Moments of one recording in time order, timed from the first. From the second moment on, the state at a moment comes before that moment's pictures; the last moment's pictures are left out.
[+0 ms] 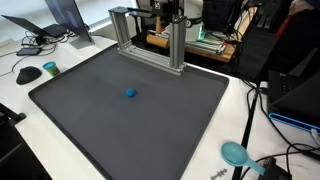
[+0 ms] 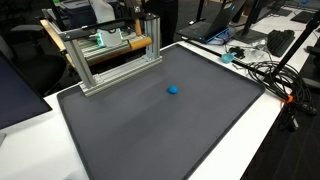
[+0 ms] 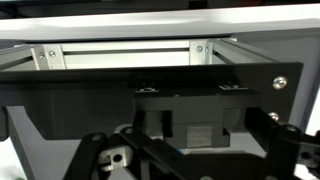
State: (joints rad) arm 0.01 -0.66 -0.01 -2.68 -0.02 2.07 0.06
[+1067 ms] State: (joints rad) arm 0.01 -0.64 0.00 -2.67 -0.02 2.09 0.09
